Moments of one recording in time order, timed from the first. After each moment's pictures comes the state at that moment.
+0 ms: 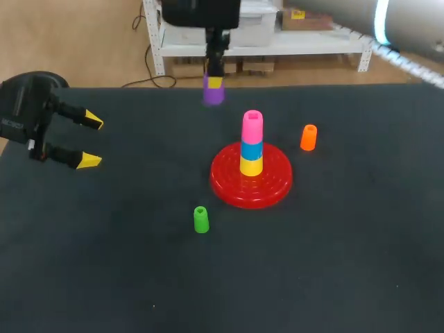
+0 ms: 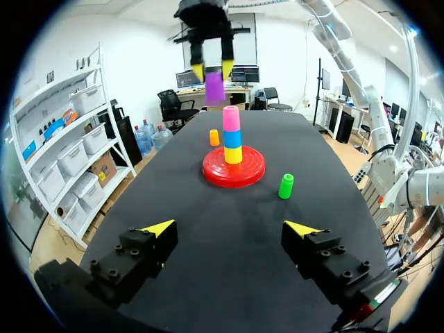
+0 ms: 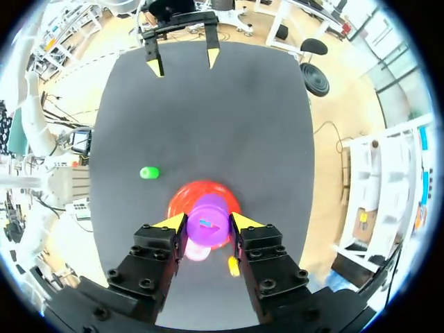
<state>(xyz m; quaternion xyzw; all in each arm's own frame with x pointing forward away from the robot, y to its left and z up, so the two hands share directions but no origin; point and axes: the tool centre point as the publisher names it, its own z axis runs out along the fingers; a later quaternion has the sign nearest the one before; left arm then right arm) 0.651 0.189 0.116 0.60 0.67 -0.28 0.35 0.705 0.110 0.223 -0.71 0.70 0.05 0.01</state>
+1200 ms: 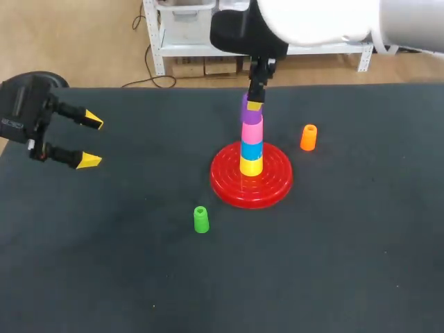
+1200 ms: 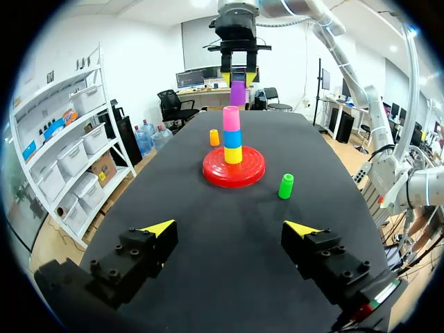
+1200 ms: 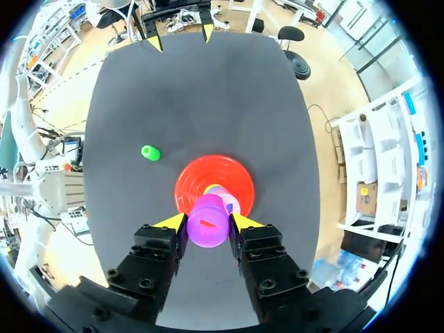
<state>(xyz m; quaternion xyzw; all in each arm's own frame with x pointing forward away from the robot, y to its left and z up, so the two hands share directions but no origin) 0.651 0.189 0.116 0.60 0.67 -0.28 0.35 0.672 0.053 0.191 -0.67 0.74 0.04 0.05</state>
